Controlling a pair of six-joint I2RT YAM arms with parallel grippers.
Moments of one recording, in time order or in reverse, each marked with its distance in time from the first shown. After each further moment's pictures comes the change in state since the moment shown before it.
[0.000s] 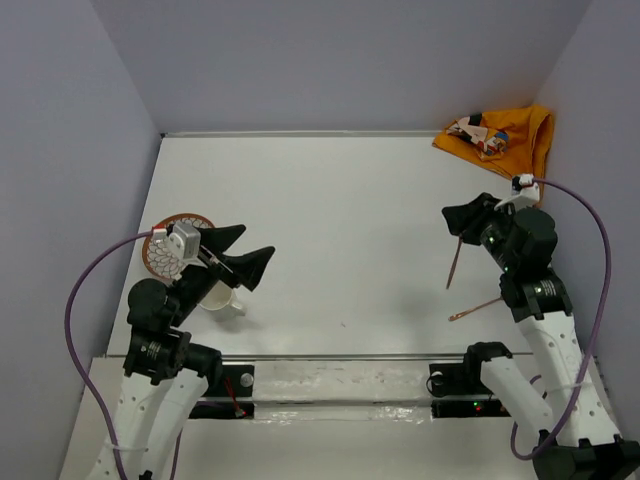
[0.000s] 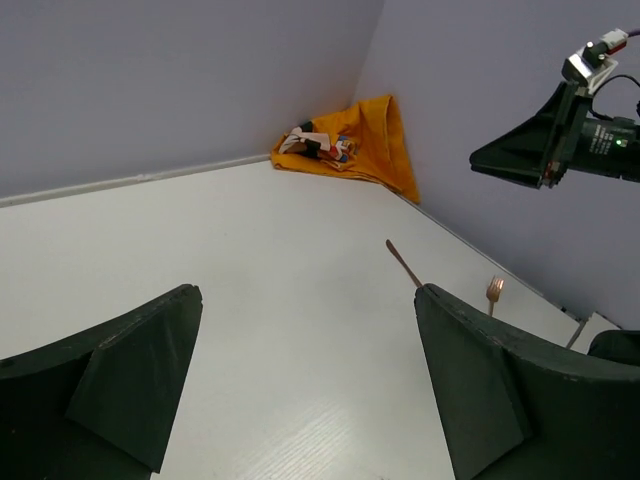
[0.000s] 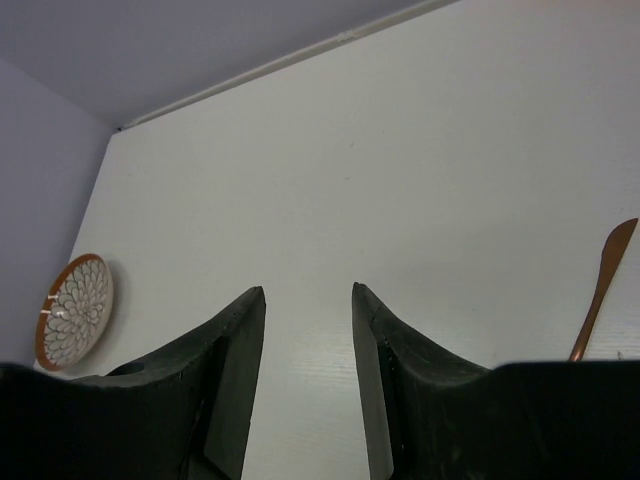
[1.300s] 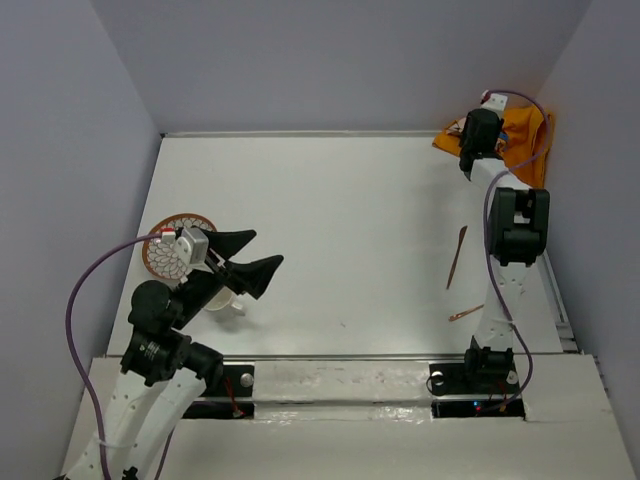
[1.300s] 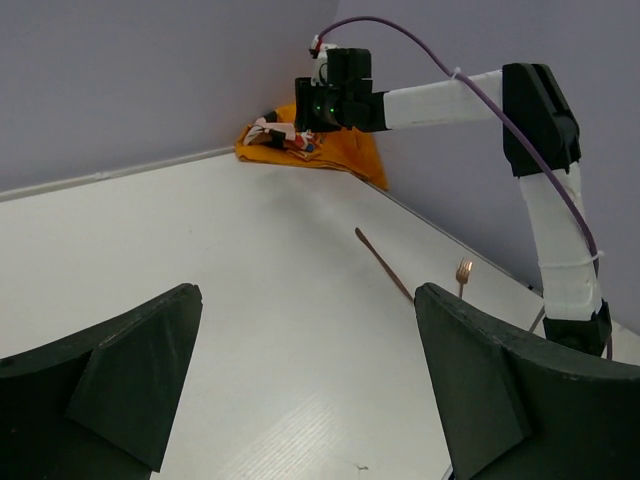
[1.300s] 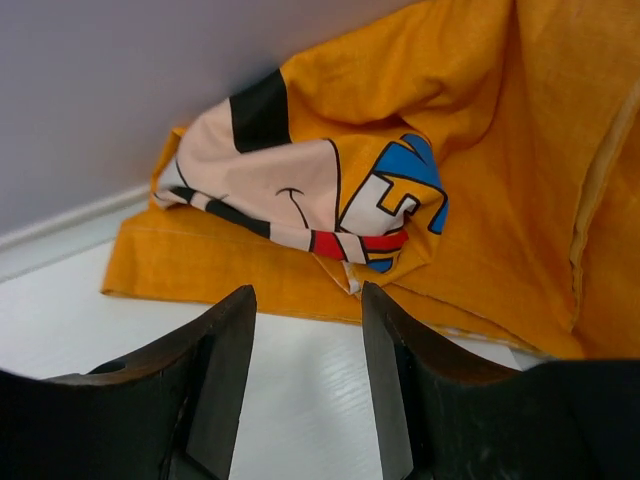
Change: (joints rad) left arm -0.145 -0.012 0.001 -0.007 -0.052 0.021; right arm -0.166 1.530 0.956 0.504 0.606 -0.460
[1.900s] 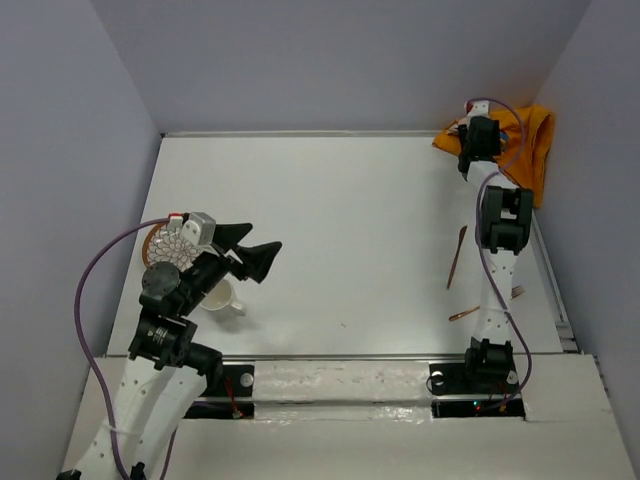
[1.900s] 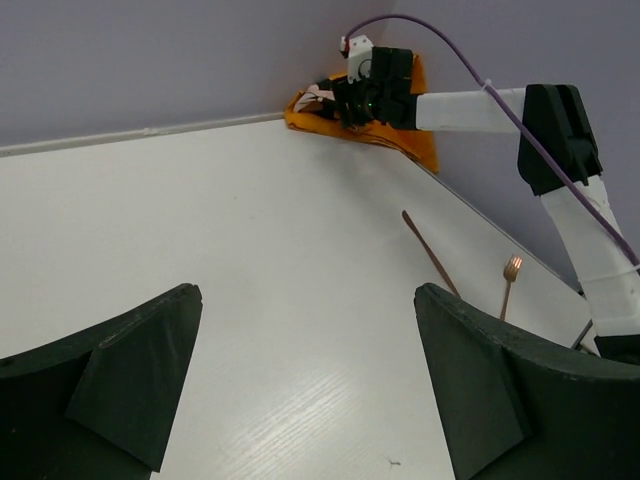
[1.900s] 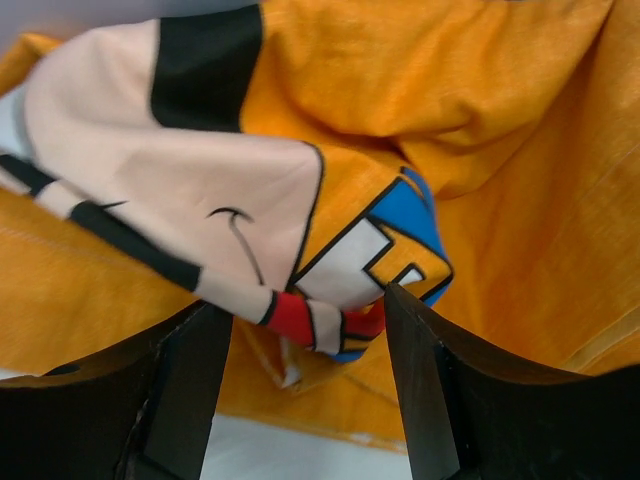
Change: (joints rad) left arm 0.085 0.105 0.001 -0.004 -0.008 0.010; right arm -0.046 0.340 0.321 -0.003 -0.011 -0.420
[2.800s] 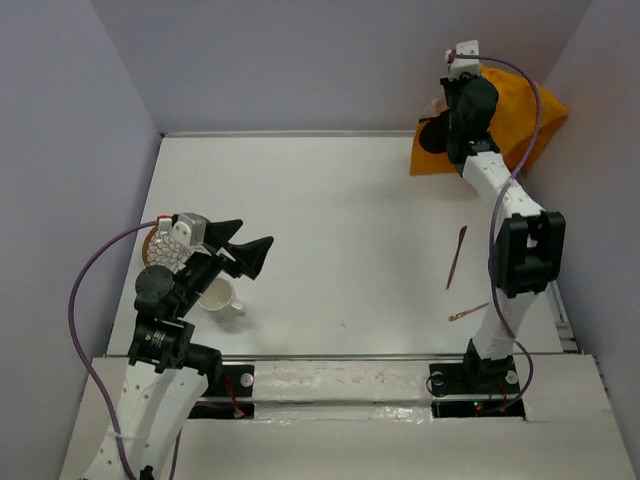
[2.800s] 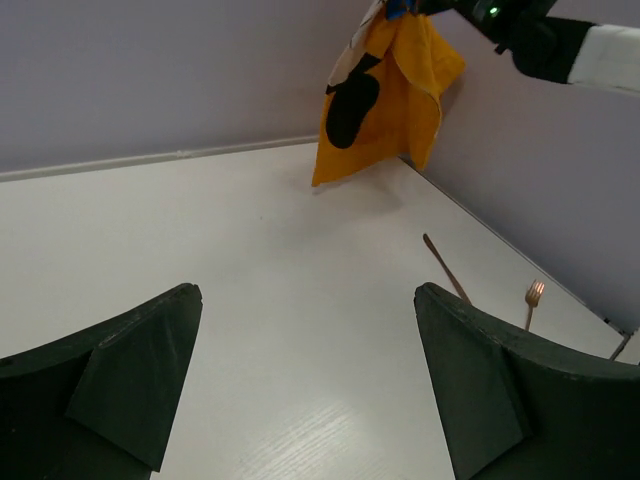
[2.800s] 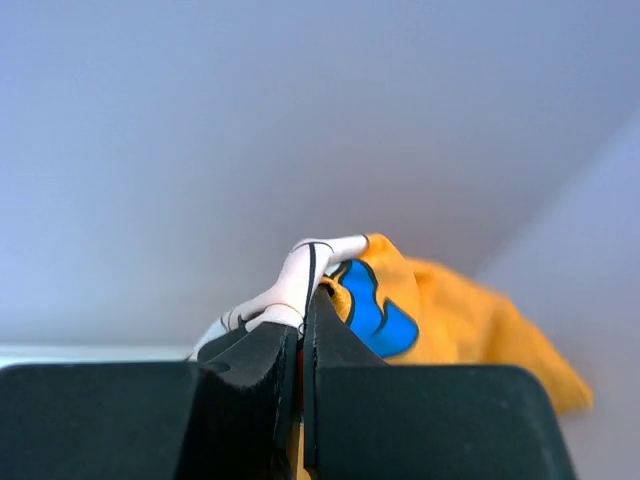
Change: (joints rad) left arm 0.079 -0.012 0.000 0.010 0.013 -0.001; right arm 0.180 -0.602 -0.363 0.208 -0.160 -0.043
